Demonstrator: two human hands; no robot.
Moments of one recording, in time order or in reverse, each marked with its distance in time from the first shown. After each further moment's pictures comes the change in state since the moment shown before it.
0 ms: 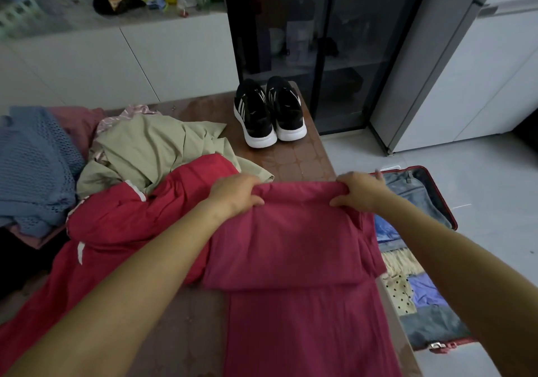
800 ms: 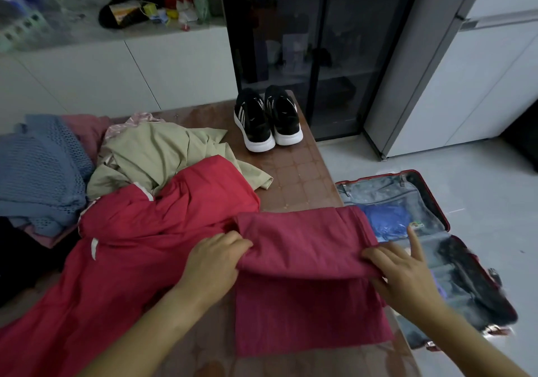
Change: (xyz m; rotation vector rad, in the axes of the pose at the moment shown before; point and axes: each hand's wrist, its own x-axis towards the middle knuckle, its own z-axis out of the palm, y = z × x) left_hand -0.149 0.002 0.035 0.076 0.354 0.228; right_hand -0.172 0.015 0.066 -0.008 0.596 -0.334
